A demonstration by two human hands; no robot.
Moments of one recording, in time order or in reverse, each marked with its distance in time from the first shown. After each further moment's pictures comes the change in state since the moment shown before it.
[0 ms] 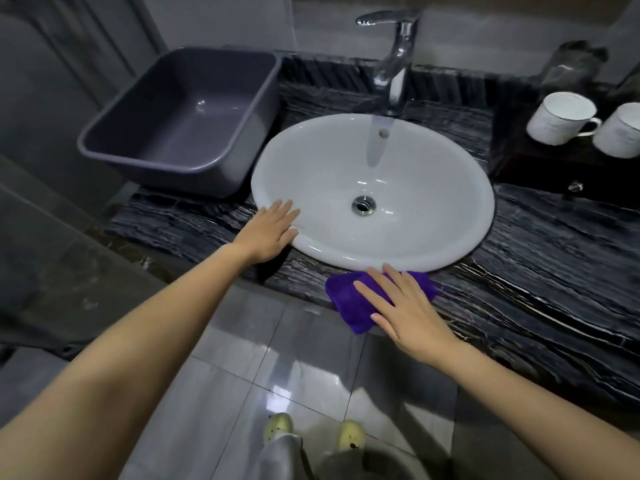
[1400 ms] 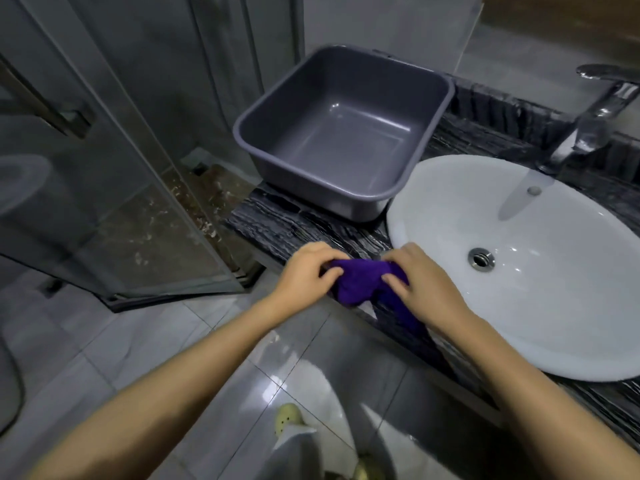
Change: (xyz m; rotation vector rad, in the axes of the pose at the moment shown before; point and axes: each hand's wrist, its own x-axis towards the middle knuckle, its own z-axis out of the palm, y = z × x) left_hand -0.108 -0.109 -0.032 -0.625 0.420 -0.154; right_hand 0.225 -0.144 -0.051 0.332 -0.086 0.065
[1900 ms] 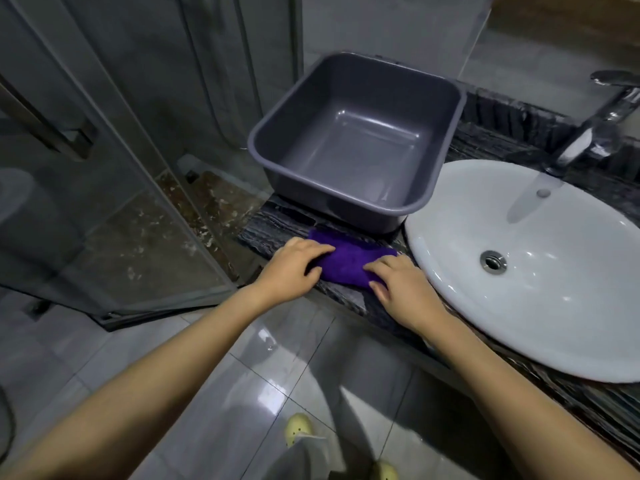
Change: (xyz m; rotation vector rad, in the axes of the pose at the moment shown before) left_hand 0.025 -0.075 -0.045 0.197 -0.224 0.032; right_hand 0.045 -0.027 0.052 -0.211 -0.036 0.024
